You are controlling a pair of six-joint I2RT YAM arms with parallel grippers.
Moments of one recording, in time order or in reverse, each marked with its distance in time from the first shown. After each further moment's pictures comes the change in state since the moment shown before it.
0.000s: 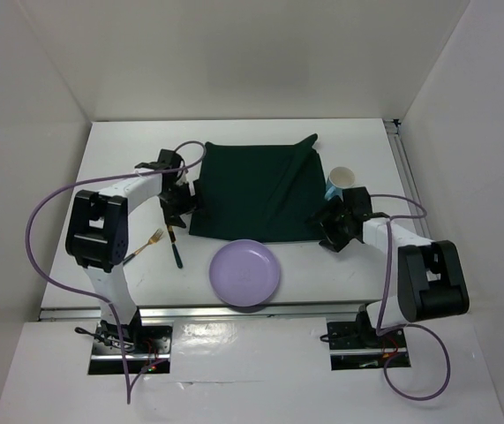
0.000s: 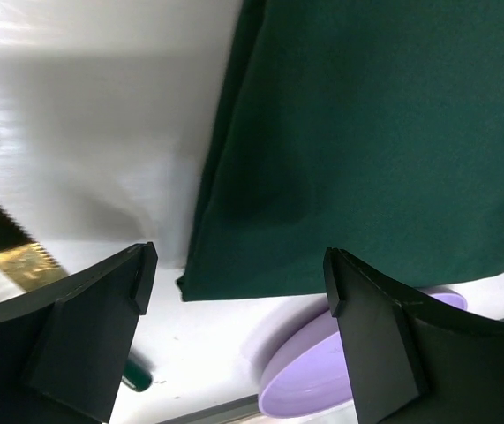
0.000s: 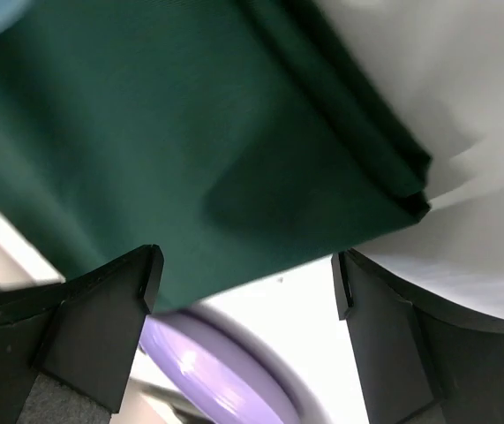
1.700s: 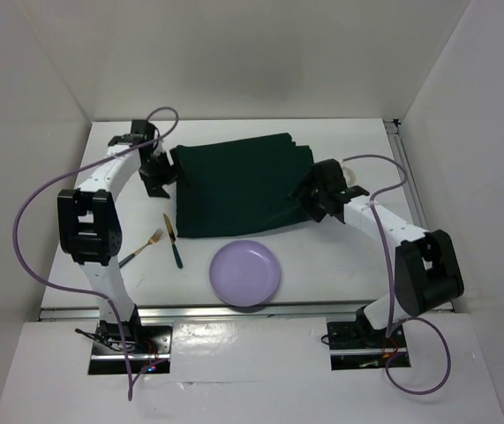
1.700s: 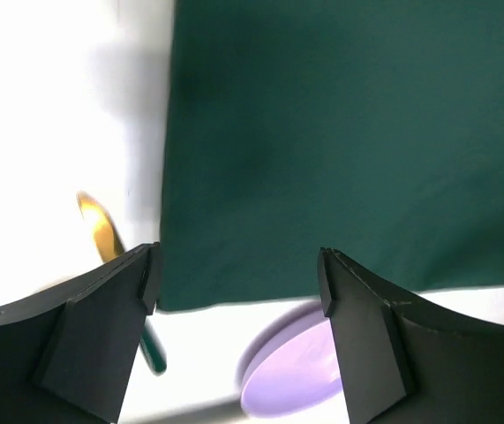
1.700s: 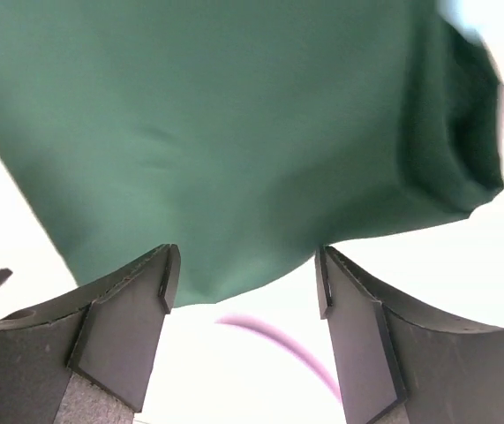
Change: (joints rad) left arm 0.146 0.047 0.256 -0.159 0.018 0.010; right arm 0.244 0.097 0.296 -0.103 0.241 -0.016
